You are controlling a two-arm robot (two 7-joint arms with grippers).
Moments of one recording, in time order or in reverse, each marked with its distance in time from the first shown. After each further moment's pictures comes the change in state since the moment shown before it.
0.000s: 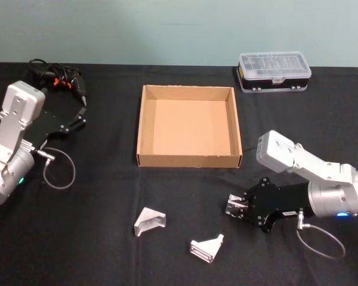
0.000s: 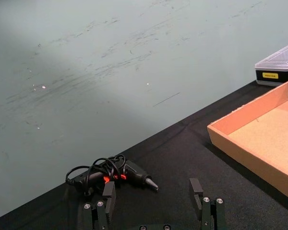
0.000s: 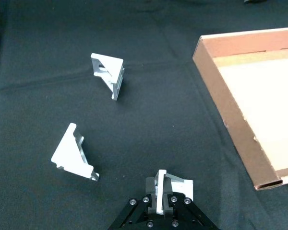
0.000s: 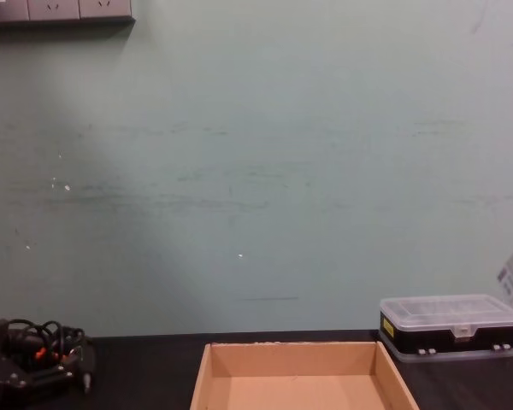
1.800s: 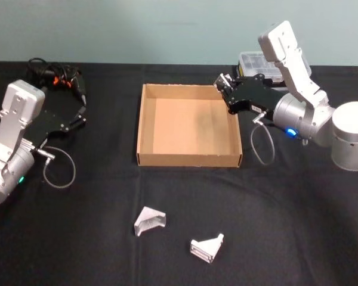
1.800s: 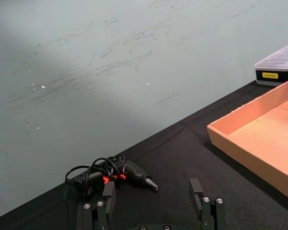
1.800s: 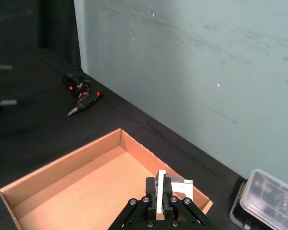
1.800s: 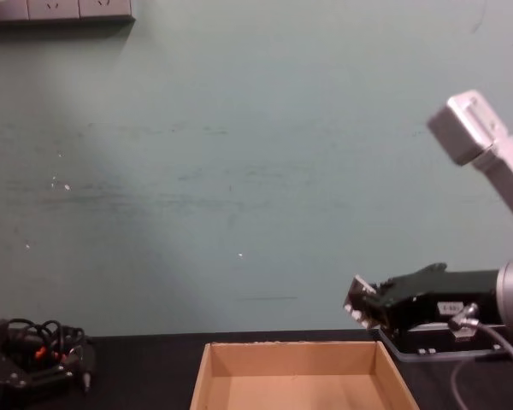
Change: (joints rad) left arm 0.000 0.000 0.000 0.000 0.000 0.000 0.000; right arm 0.107 -0.375 0.190 0.285 0.034 -0.093 -0.432
